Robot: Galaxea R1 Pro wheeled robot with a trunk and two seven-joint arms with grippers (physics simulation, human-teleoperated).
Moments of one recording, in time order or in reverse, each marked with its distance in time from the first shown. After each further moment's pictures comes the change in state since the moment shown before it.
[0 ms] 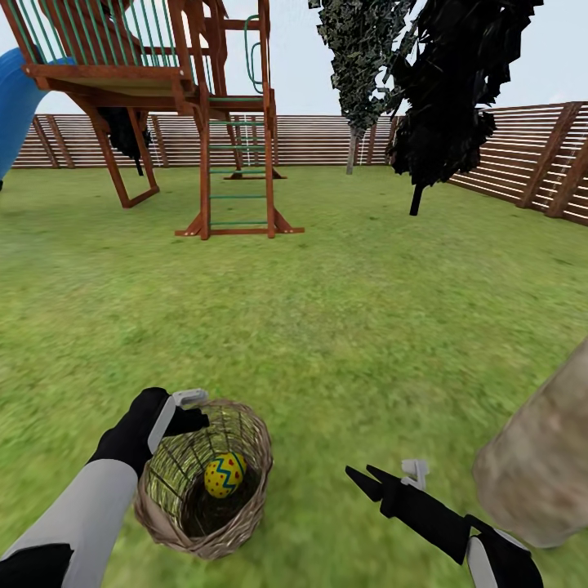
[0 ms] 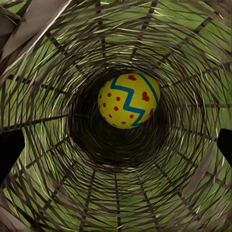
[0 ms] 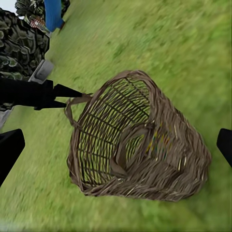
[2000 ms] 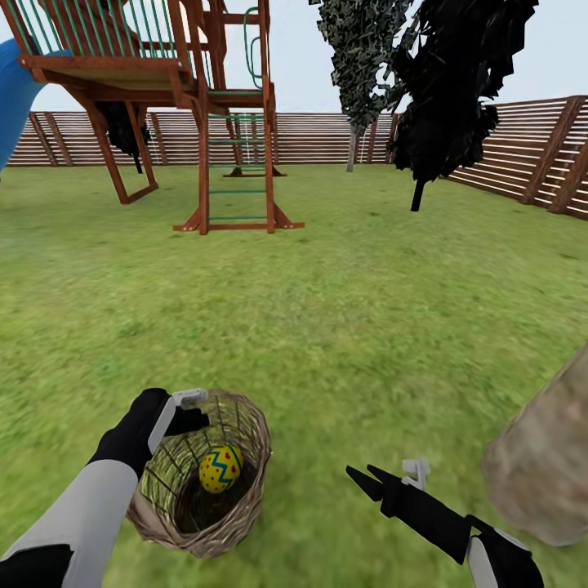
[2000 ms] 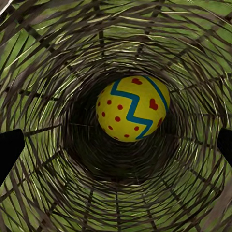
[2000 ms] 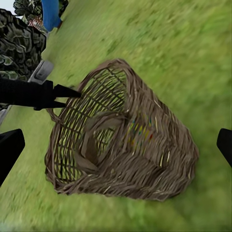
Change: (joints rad) left arm 0.003 0.000 -0.004 0.000 0.001 -0.016 0.002; right arm 0.000 0.000 -0.002 0.000 0.000 -0.003 0.001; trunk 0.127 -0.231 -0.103
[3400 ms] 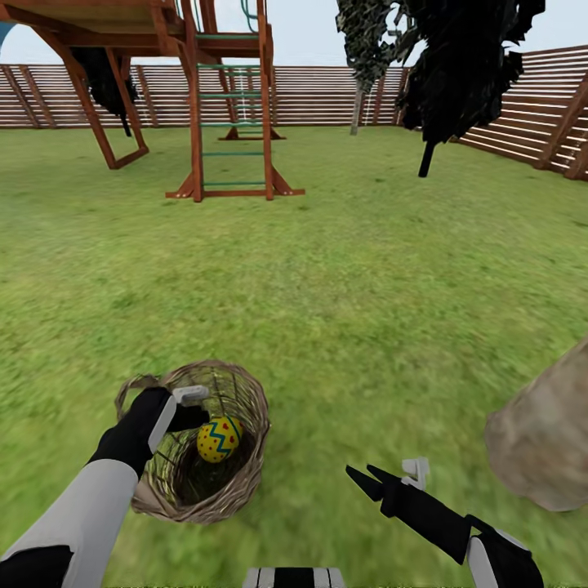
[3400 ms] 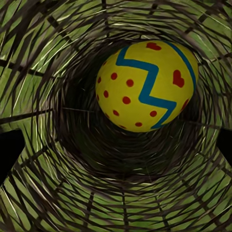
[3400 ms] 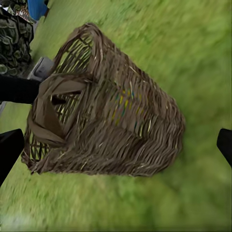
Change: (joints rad) left arm 0.000 0.000 -0.012 -0.015 0.000 -0.015 -0.001; right arm 0.000 0.000 0.000 0.000 0.000 -0.001 0.004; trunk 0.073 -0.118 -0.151
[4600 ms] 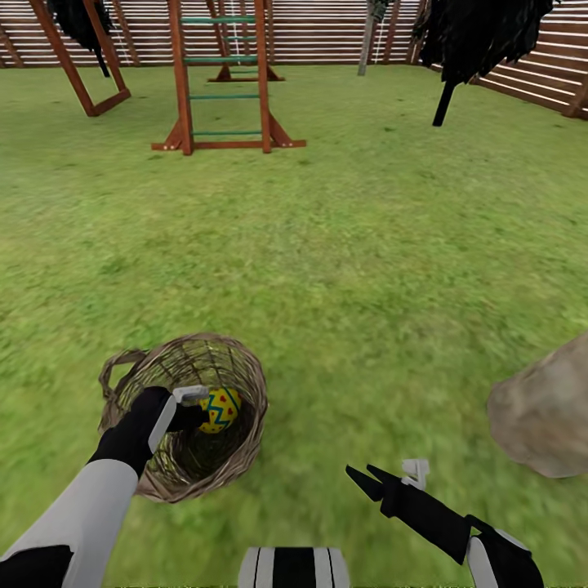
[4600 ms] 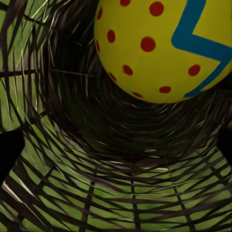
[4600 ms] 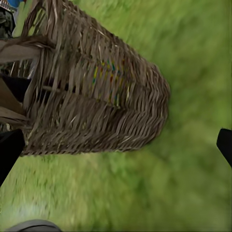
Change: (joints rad) left arm 0.000 0.000 0.000 -0.002 0.000 0.000 0.000; right arm 0.000 0.000 0.000 0.000 0.000 0.000 0.000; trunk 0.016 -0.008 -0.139
